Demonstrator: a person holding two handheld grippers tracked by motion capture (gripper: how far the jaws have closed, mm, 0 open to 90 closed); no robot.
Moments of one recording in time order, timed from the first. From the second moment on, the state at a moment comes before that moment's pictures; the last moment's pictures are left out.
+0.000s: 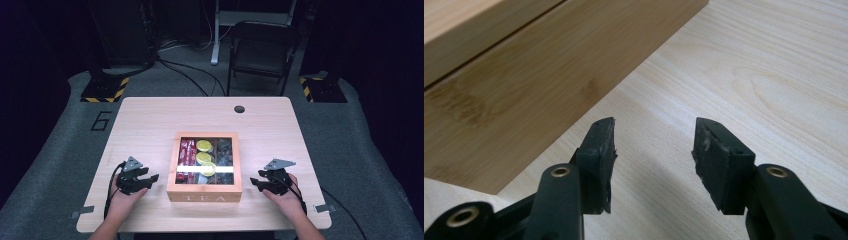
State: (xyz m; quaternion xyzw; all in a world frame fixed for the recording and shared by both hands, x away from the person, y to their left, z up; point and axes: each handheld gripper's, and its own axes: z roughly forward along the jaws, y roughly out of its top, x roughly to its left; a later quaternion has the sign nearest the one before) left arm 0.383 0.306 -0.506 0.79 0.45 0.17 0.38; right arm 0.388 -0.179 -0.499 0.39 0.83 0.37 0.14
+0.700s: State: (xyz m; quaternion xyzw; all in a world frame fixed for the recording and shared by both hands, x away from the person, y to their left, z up) left arm 0.376 0.303 -0.494 0.79 0.45 0.17 0.38; right arm 0.370 -0.169 -0.458 0.37 0.83 0.40 0.13
